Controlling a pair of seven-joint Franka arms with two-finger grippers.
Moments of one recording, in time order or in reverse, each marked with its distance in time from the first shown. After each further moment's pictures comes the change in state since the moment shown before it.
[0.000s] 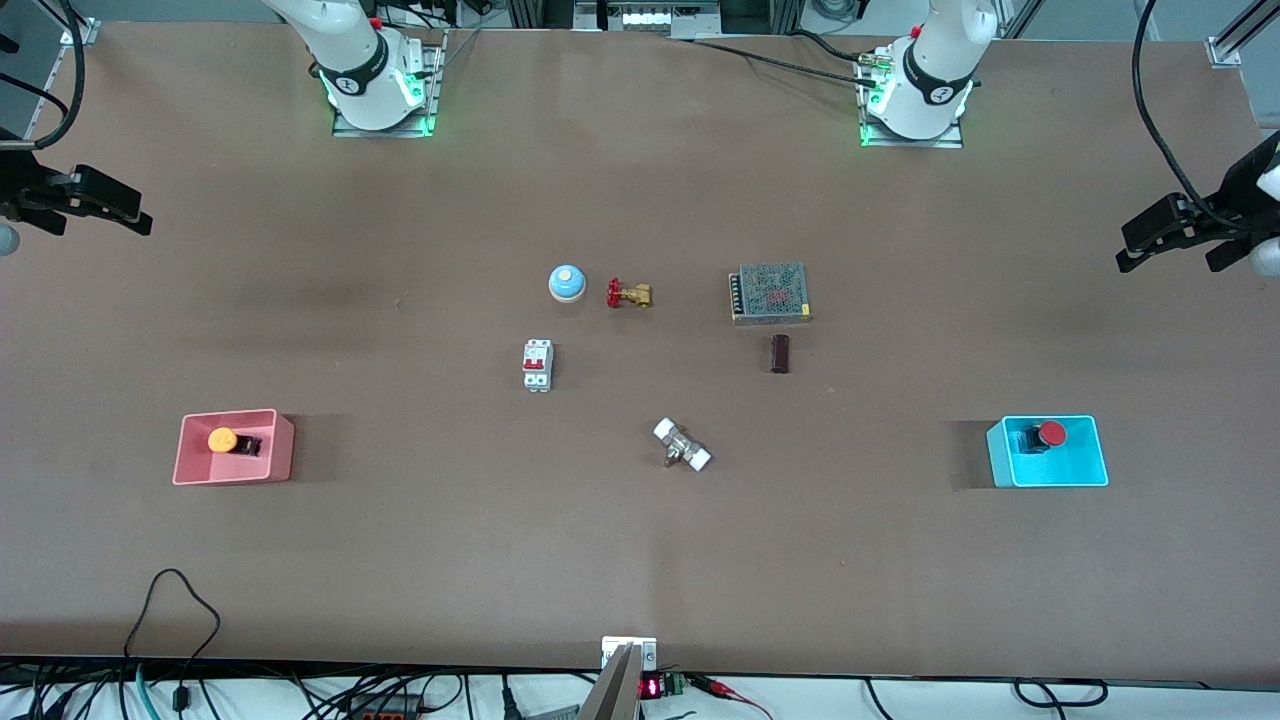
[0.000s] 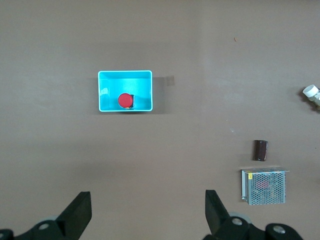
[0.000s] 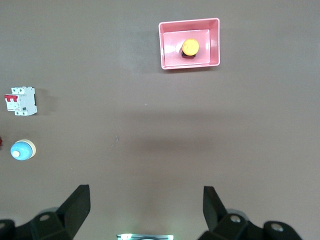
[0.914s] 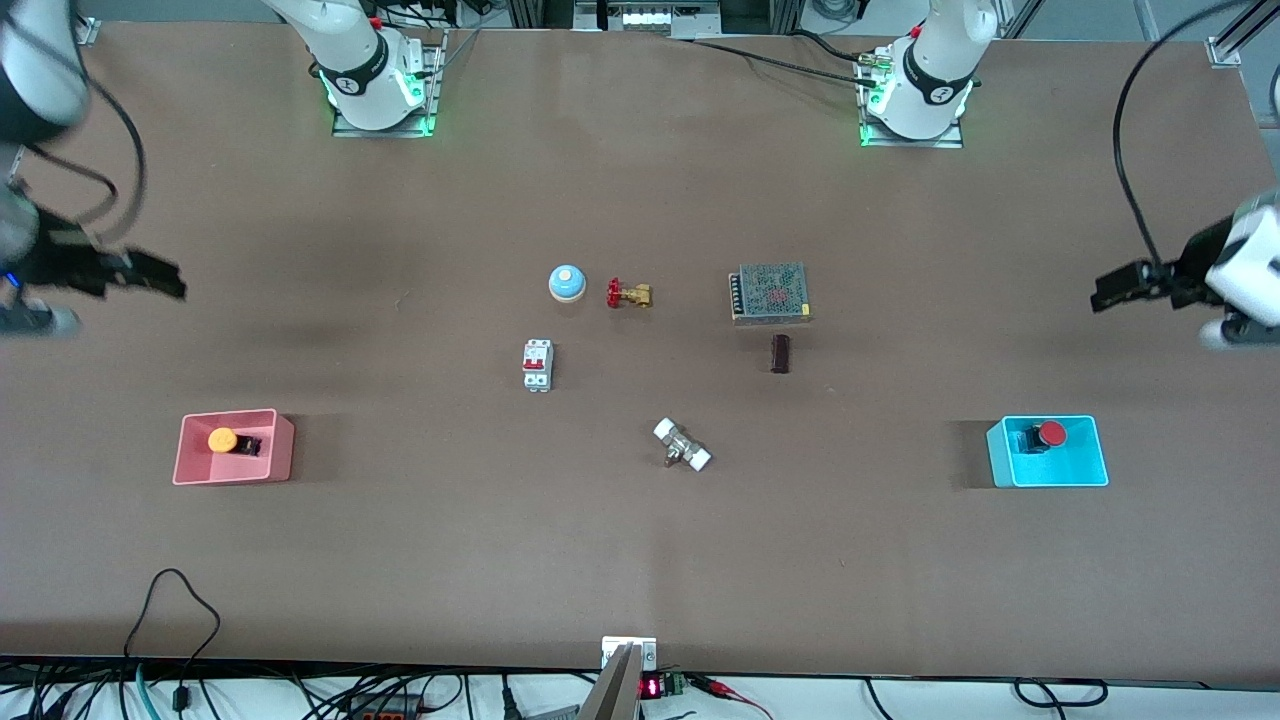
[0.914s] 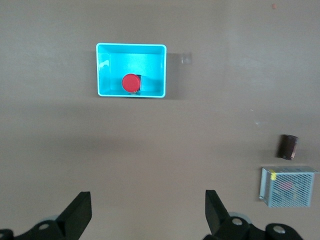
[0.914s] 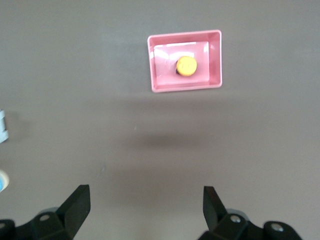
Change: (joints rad) left arm 0.063 0.175 0.002 -0.031 0.000 0.059 0.026; right arm -0.012 0.200 -0.005 -0.035 -0.003 0.224 0.000
